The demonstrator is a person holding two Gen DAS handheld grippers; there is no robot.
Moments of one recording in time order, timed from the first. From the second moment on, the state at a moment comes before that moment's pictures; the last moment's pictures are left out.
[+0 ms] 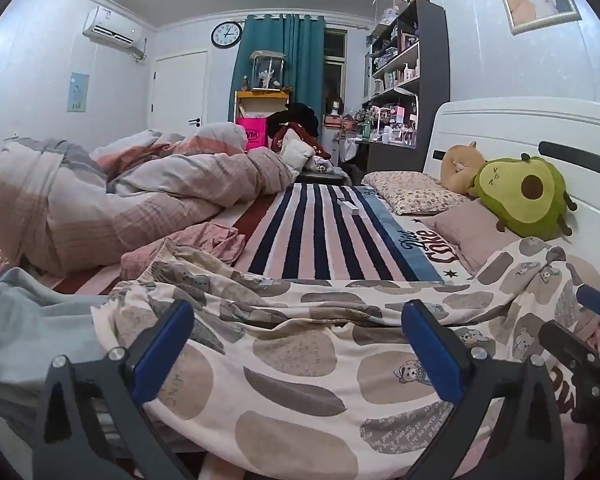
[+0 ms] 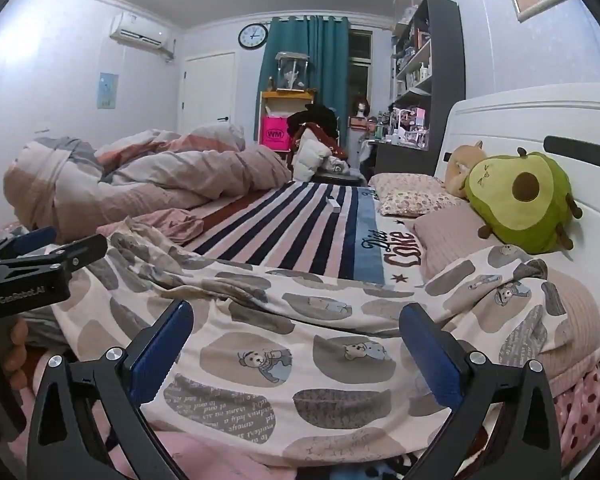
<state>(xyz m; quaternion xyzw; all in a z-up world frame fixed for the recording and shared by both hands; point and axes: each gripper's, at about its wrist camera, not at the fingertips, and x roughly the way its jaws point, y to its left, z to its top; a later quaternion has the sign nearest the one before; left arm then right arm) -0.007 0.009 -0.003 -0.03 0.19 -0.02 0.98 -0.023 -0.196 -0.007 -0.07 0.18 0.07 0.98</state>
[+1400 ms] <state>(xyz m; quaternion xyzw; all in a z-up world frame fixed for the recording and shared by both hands) -0.007 0.005 -0.005 -0.02 0.19 -0.01 0.98 -0.028 -0.186 -0.006 -0.12 0.17 0.04 0.98</state>
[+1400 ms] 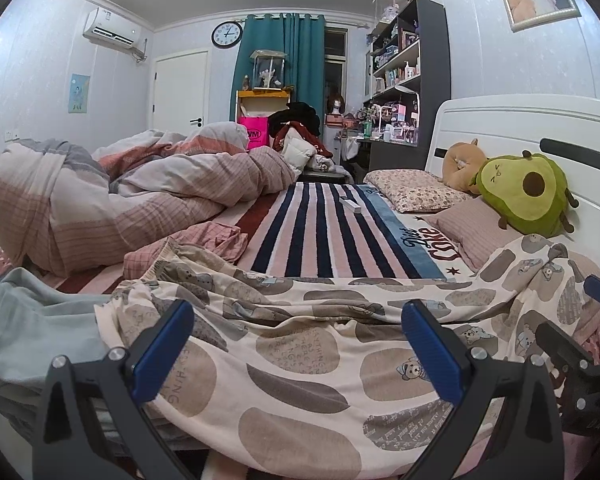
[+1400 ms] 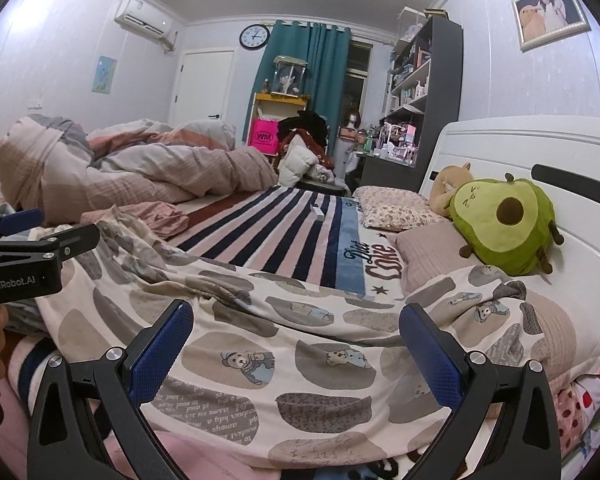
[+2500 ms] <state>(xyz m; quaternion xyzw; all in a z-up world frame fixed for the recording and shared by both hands) -0.006 0.006 -0.014 -0.01 0.20 0.01 0.98 -0.027 -0.188 -0.006 -0.11 0.17 0.05 0.98</state>
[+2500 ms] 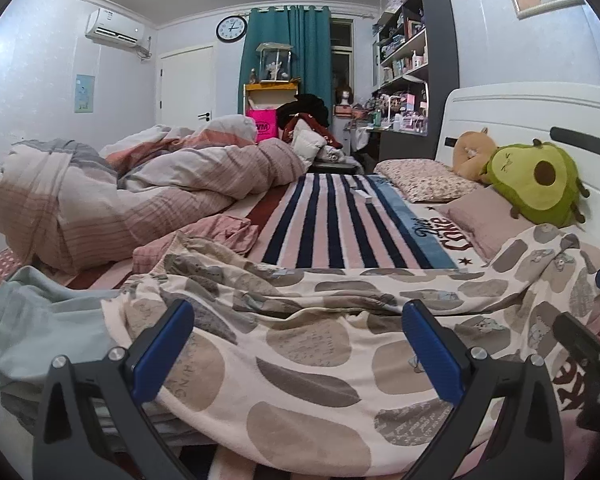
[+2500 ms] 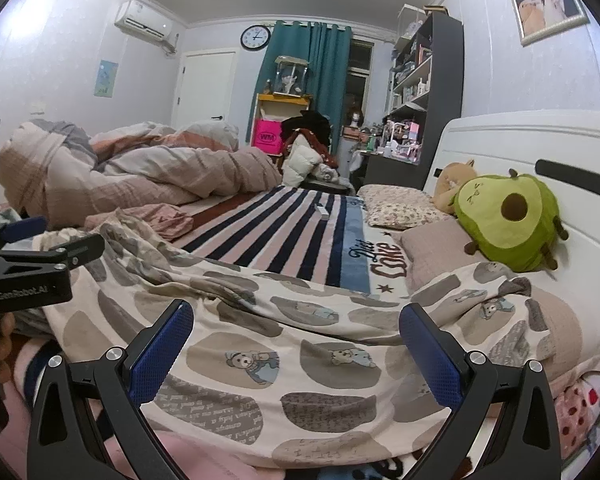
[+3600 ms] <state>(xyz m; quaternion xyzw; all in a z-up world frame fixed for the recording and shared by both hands) 0.033 0.036 -0.075 -0.07 0.32 0.00 0.94 0.019 -0.427 -0.111 0.13 0.26 0.00 0.96</state>
